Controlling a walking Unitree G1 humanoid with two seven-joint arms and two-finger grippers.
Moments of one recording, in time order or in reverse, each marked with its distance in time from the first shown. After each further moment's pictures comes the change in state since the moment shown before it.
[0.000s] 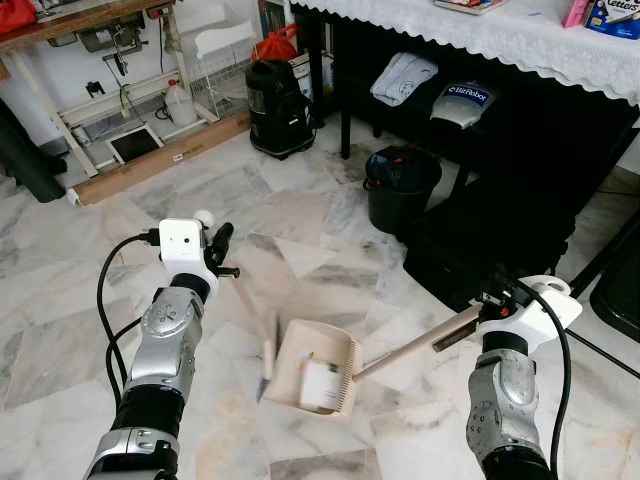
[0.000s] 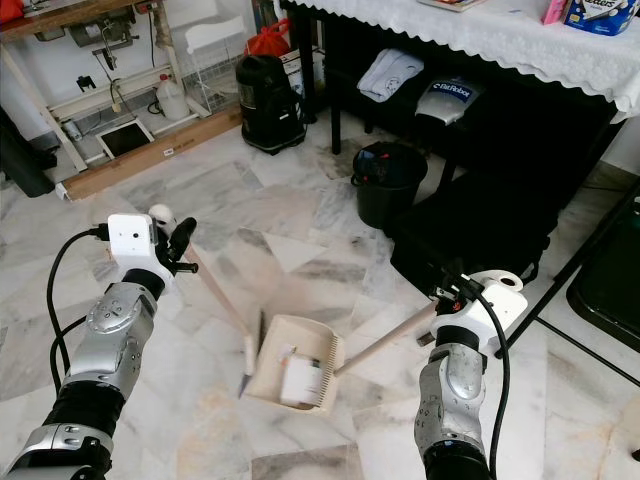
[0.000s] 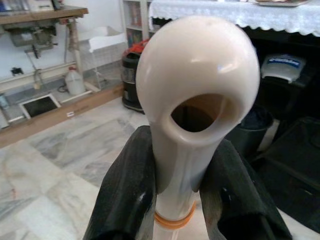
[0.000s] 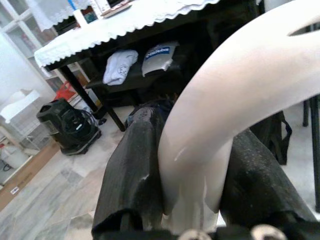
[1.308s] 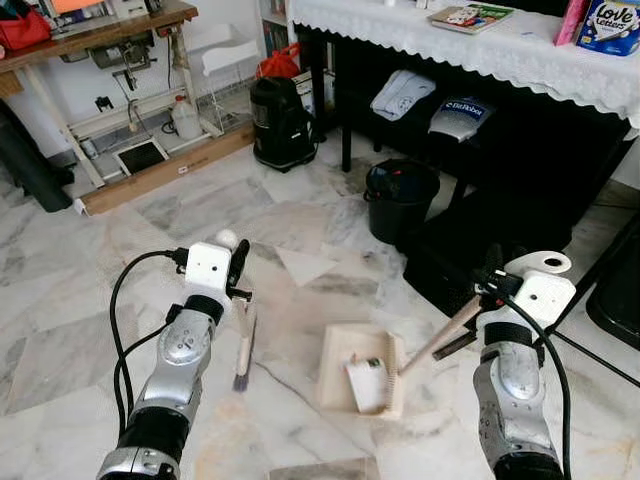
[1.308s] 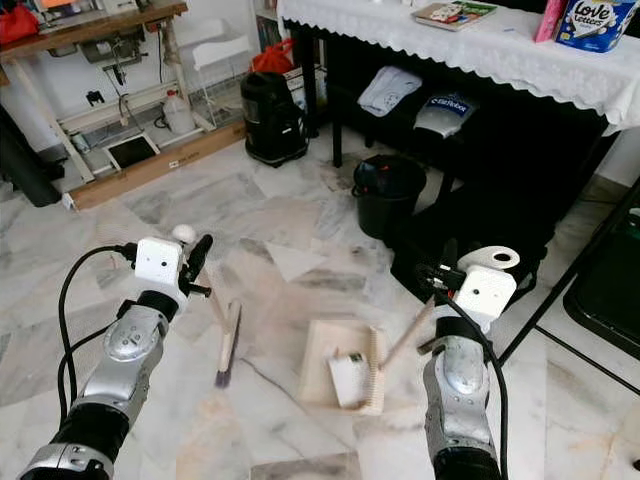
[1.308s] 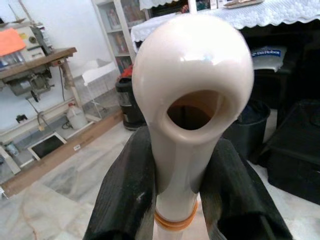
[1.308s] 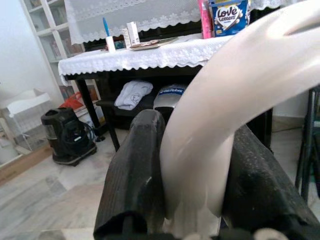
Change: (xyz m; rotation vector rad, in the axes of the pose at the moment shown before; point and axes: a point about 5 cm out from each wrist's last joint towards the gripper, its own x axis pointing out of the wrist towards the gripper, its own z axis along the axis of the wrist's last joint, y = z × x) left arm -0.014 -0.019 -0.018 0.184 -0.052 -0.078; right arm -0.005 0.009 0.021 -0.250 -0.102 0.085
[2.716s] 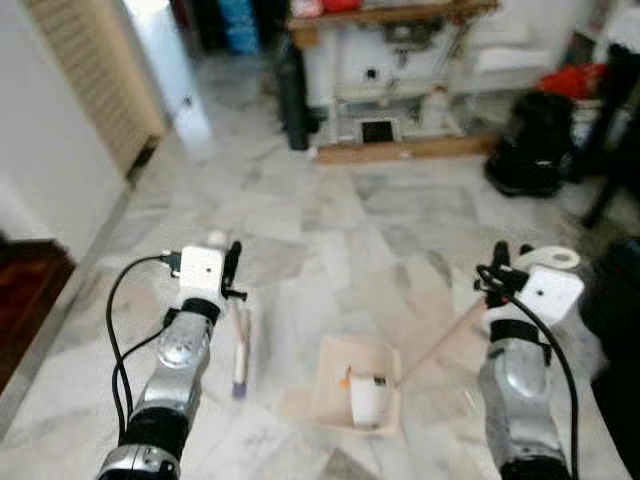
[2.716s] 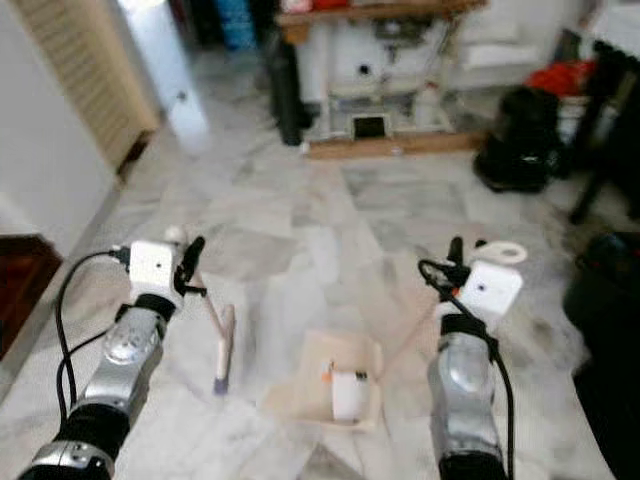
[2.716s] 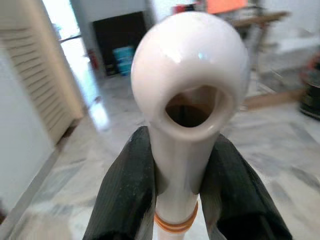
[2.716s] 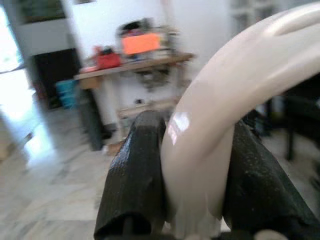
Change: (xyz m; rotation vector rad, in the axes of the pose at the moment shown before) left arm -0.002 -0.002 -0.005 -0.033 0.000 0.043; right arm 0.007 -0.007 0.017 -0.021 -0.017 -0.009
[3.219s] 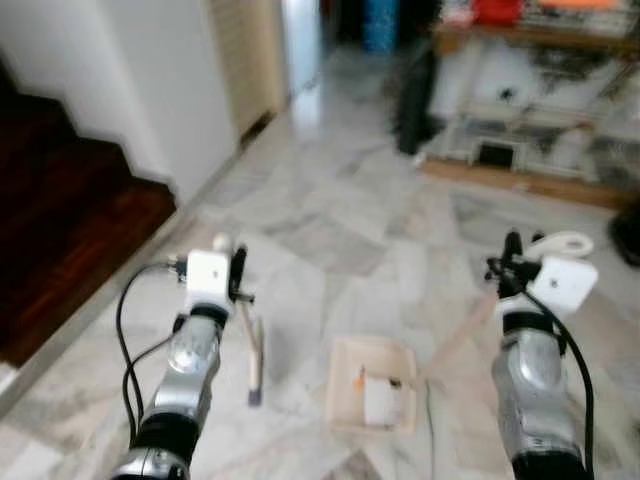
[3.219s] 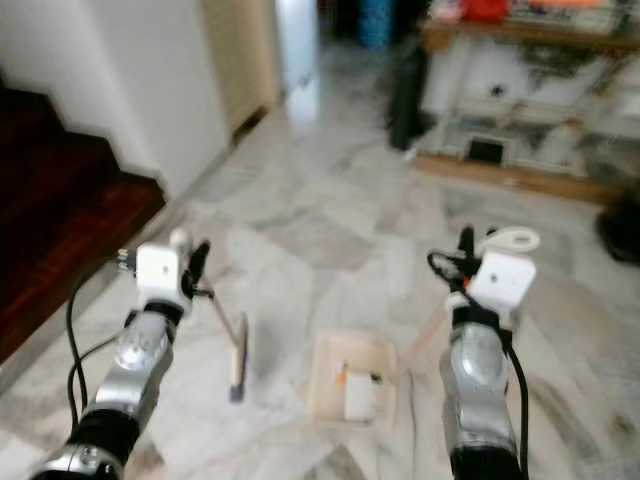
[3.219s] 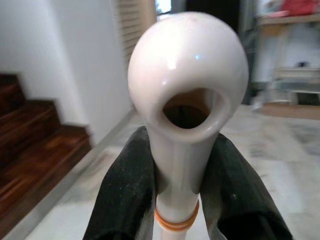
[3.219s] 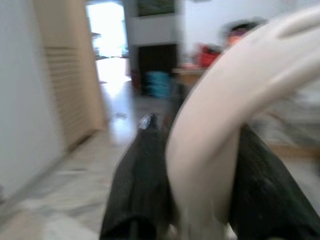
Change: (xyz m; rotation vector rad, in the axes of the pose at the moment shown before) left arm -0.009 0.000 -0.011 -0.026 0.038 0.051; right arm 0.005 0.013 0.006 -0.011 -0.008 0.057
